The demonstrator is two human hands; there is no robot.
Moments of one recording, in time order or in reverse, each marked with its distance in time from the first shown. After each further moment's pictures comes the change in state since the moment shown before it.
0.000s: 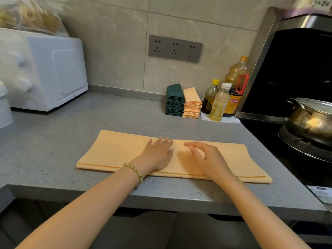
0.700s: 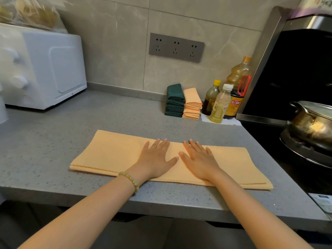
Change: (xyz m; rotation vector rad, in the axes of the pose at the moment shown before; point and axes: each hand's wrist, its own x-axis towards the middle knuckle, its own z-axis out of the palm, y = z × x) left_hand -0.001 0.000 0.014 -0.011 0.052 -0.053; right_hand 0.042 0.039 0.034 -0.396 -0.331 0.119
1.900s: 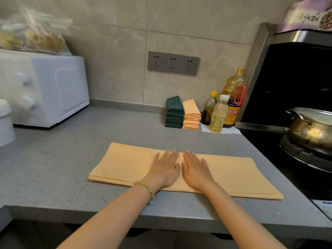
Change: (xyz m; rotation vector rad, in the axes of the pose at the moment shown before) left_hand 0.018 0.020 0.001 -0.016 0.007 0.020; right_hand 0.000 -0.024 0.003 0.076 0.050 0.067
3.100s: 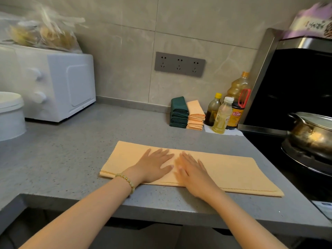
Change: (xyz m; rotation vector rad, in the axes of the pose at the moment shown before) left_hand -0.033 -0.056 -0.019 -0.009 -0.061 0.147; right_hand -0.043 -0.028 -0.009 0.029 -0.002 -0.184
